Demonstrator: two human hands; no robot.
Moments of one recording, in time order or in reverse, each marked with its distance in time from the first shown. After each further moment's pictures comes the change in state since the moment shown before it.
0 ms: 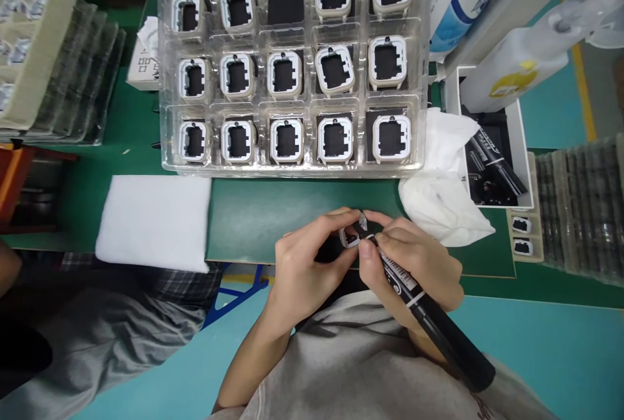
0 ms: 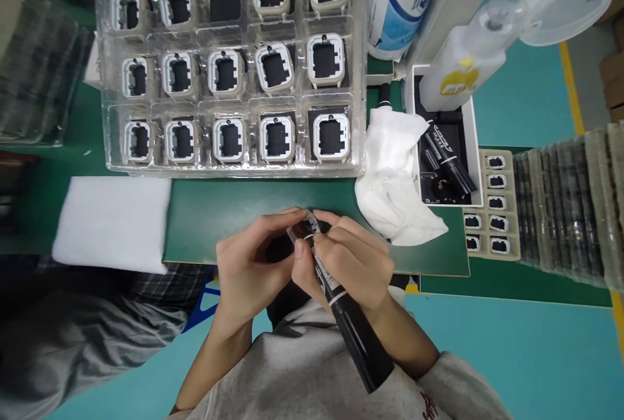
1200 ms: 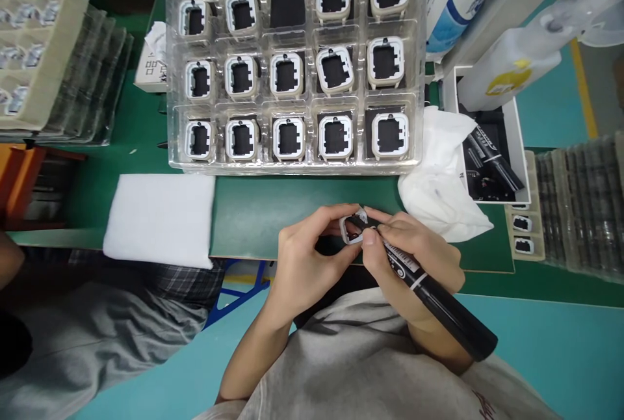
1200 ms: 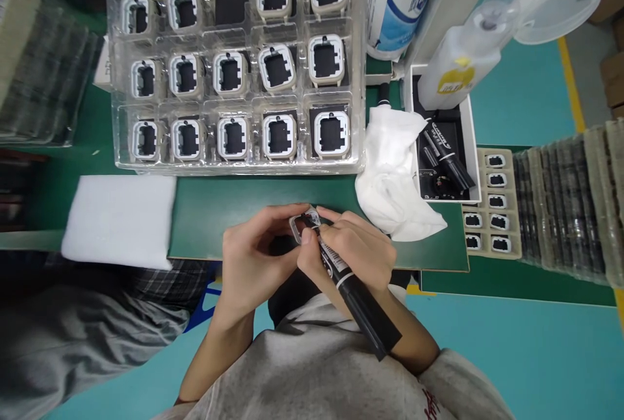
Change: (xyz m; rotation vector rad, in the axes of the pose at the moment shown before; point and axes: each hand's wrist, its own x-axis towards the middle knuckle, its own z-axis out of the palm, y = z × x) left_hand 0.001 0.002 -0.002 -0.062 -0.038 -0.193; right_hand -0.005 0.001 0.002 0.030 0.052 0.085
